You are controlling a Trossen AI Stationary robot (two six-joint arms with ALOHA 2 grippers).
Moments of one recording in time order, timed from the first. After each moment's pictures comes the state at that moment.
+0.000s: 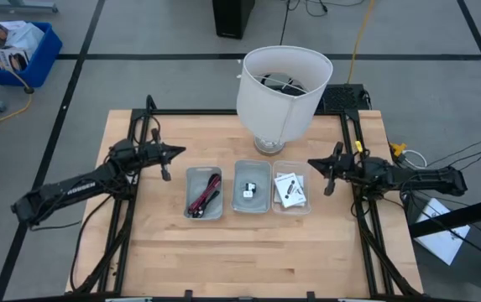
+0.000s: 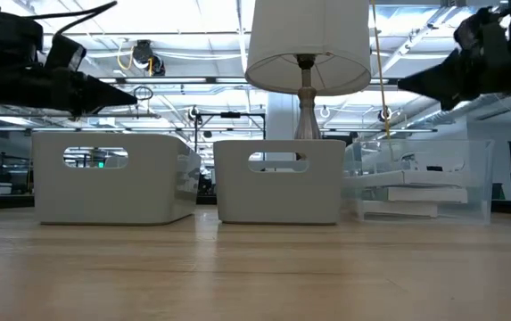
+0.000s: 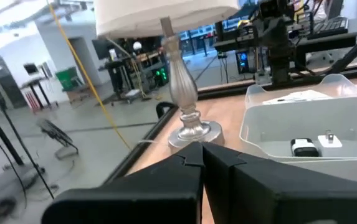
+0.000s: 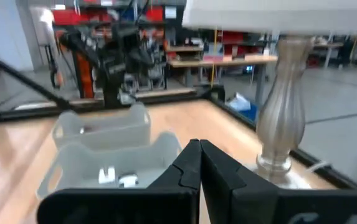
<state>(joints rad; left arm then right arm) 0.61 0.43 0.01 0.43 0.33 0.25 -0.02 0.16 0.06 0.07 0.29 0.03</state>
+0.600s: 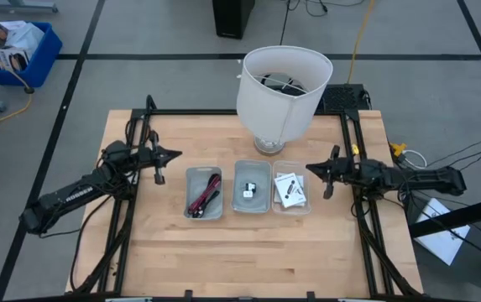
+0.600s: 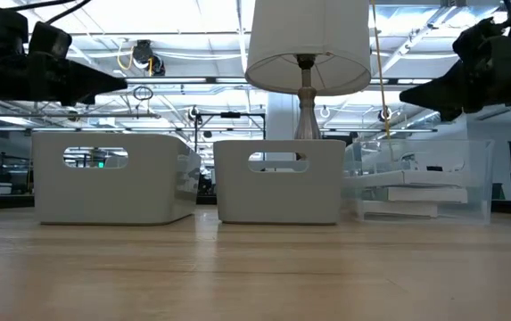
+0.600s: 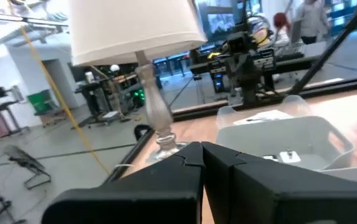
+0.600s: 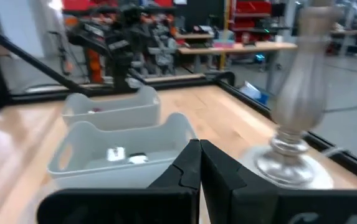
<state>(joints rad) 0.64 0.24 0.01 0.31 0.49 0.23 0.00 0.14 0.02 0.06 0.26 0.05</state>
